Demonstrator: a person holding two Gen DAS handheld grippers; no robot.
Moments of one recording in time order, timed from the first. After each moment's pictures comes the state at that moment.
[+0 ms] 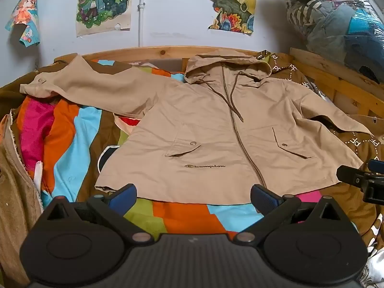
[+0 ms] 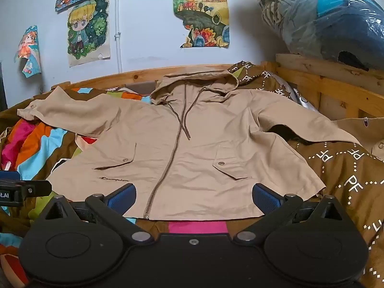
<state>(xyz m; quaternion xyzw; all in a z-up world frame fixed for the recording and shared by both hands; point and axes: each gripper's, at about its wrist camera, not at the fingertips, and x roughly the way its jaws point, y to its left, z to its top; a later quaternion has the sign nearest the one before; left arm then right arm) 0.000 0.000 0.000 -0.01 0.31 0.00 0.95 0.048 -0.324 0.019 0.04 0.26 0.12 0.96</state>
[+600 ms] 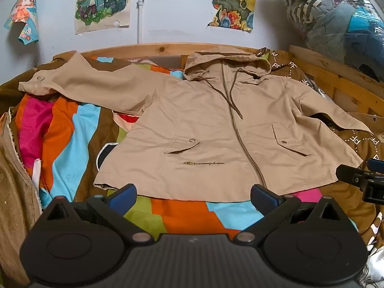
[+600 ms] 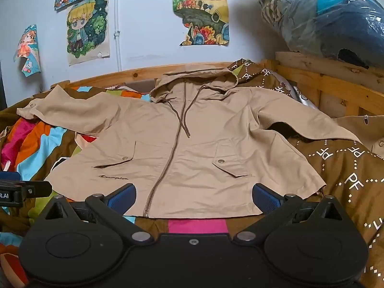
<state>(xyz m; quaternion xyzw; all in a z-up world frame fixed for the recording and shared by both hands) 0.002 0.001 -0.002 -0.02 0.31 0.00 0.95 0.050 -0.325 0.018 0.04 0.26 0.12 0.96</state>
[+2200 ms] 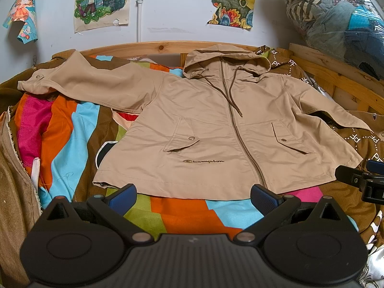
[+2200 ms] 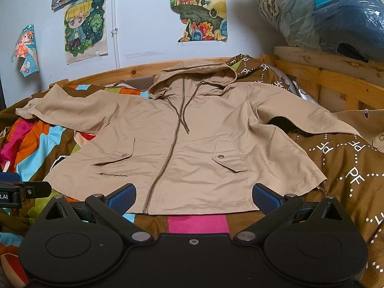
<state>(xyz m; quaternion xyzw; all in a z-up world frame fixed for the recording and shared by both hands) 0.002 0.001 -0.002 -0.02 0.32 0.00 0.95 0.052 -0.327 0.015 0.04 0.27 0.12 0.95</state>
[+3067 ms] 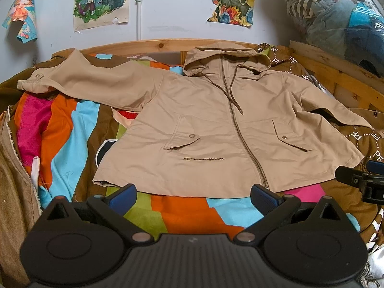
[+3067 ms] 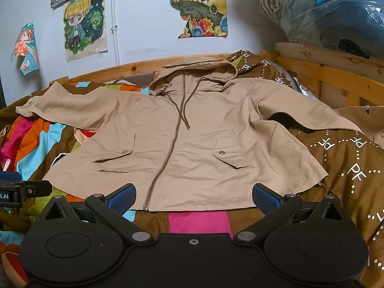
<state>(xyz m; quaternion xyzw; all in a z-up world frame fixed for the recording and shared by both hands) 0.001 0.000 -0.002 -0.02 0.32 0.00 0.95 0.049 -0.325 0.001 0.04 0.27 0.12 0.95</state>
